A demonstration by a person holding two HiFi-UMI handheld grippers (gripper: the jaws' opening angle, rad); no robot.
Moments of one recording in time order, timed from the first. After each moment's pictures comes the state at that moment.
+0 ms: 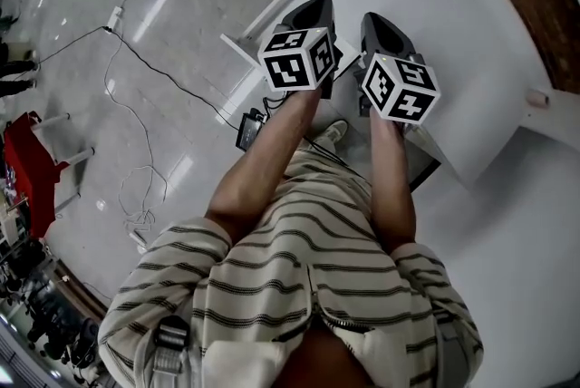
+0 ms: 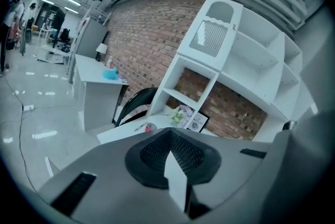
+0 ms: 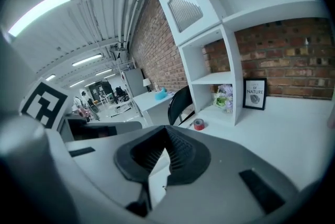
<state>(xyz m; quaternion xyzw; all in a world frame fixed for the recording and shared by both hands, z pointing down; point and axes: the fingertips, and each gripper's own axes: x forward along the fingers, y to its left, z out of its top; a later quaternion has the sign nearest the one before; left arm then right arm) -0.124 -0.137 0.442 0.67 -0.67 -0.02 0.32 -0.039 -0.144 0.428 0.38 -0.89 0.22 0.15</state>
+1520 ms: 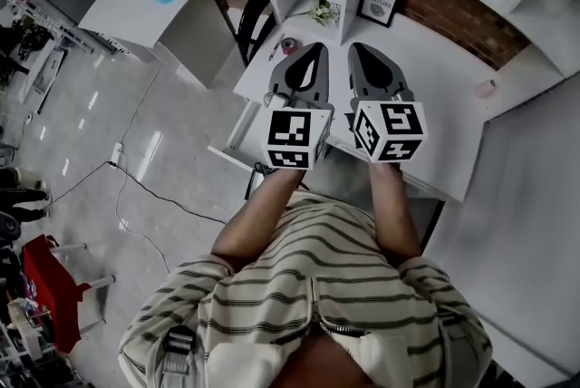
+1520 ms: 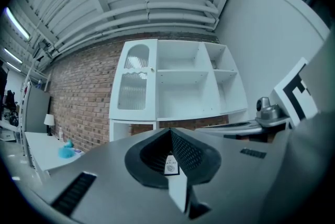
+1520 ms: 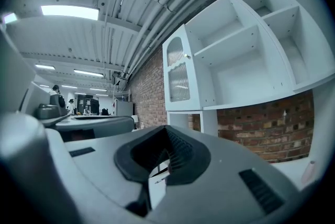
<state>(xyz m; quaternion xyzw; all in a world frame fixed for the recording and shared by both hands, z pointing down) 0.019 -0.119 0.199 0.81 -0.58 -0.01 -0.03 0.078 -0.139 0.212 0.47 -0.88 0.02 -0.01</state>
